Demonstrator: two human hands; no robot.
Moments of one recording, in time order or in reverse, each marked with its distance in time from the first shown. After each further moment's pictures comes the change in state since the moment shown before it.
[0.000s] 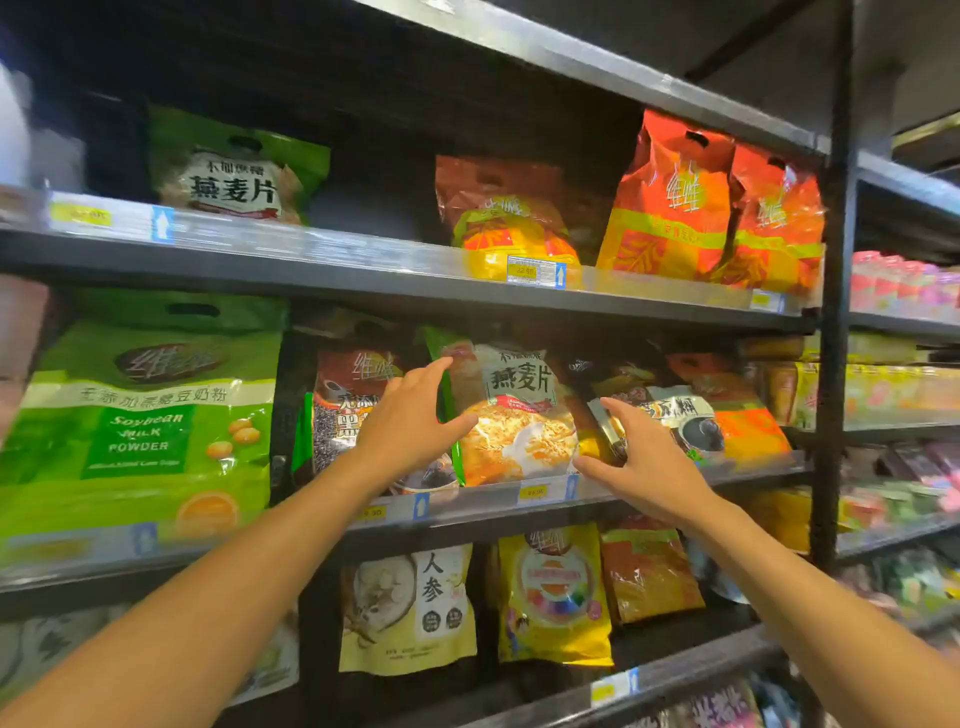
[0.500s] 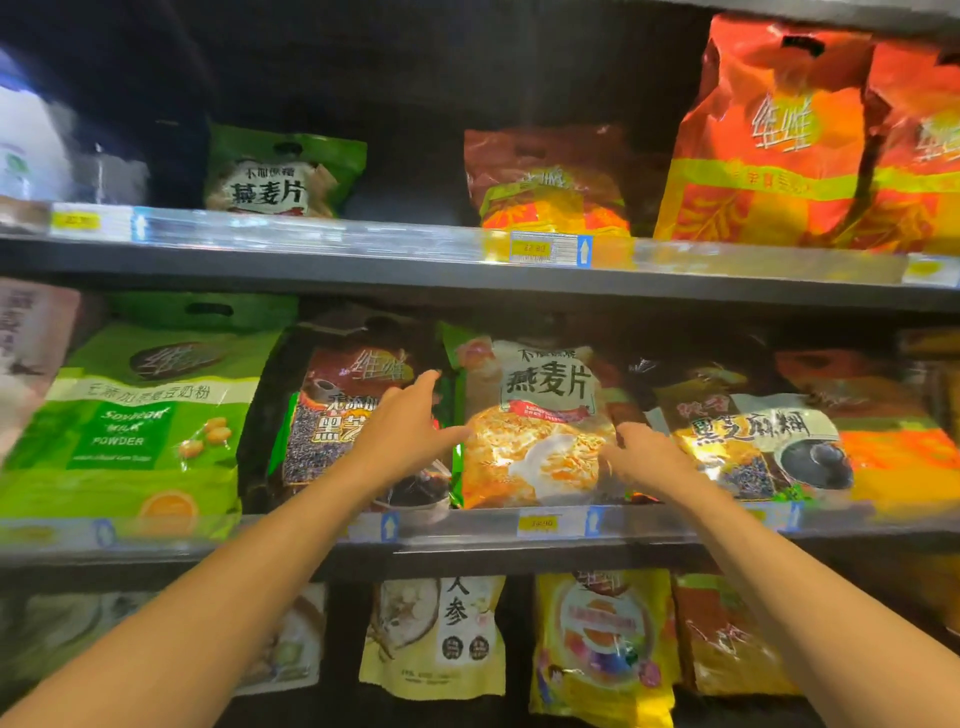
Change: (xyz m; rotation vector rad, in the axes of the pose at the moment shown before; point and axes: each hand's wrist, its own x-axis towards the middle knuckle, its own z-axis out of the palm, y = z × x) left_hand 0.045 0.003 0.054 0.099 -0.011 -0.295; right_hand 0.130 0.072 0.084 0.016 -0.287 0.129
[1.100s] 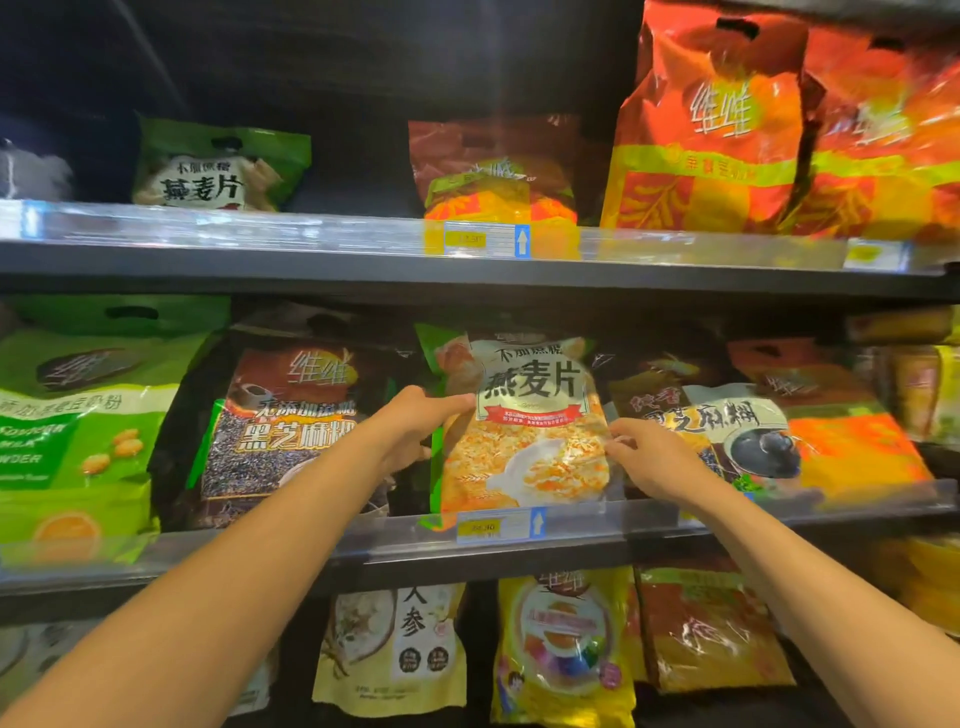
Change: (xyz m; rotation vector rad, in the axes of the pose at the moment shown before) left_hand 0.059 0.040 0.058 -0.865 -0.247 -0.391; right_hand -0.010 0.063 -0.026 0.214 0.025 -0.128
